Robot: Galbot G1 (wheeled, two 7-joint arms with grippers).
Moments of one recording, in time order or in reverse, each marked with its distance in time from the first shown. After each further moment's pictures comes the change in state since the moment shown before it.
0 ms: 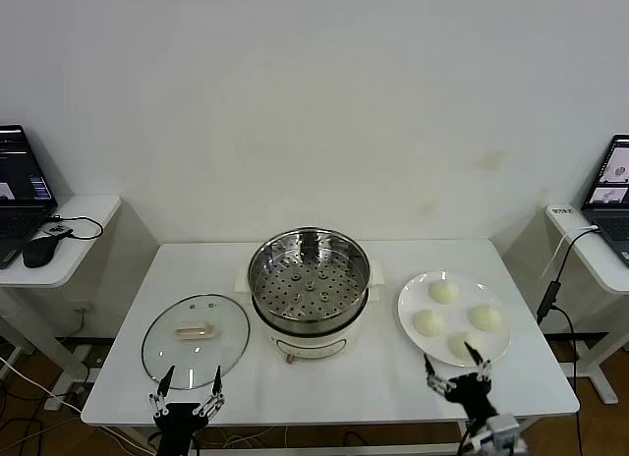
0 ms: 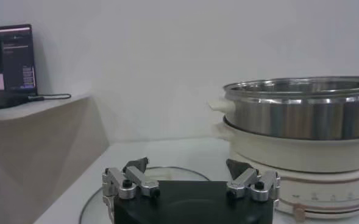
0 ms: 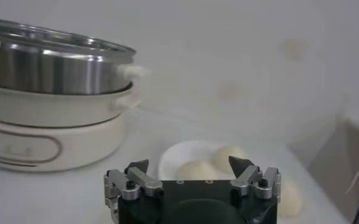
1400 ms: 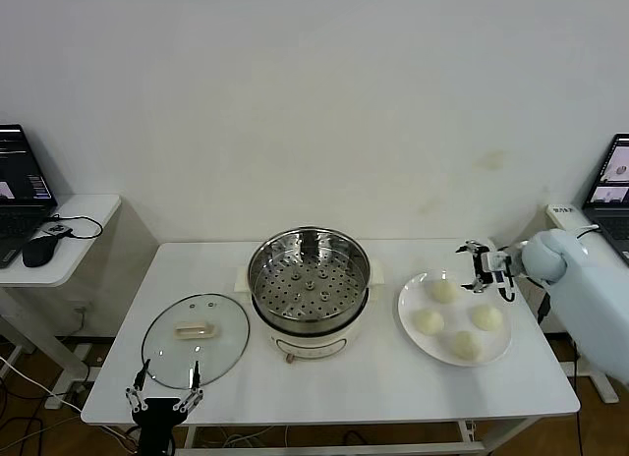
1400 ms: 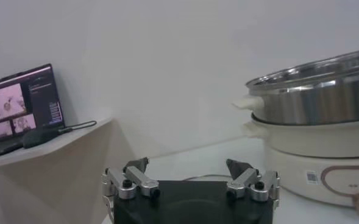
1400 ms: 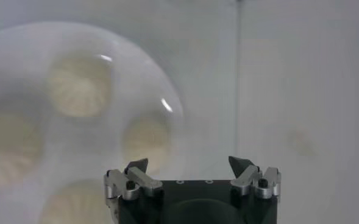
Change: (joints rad) left arm -0.011 -0.008 -0.076 0.043 0.133 -0.063 -0.016; right arm 1.327 -0.305 -0.990 -0.958 -0.362 0.219 -0.828
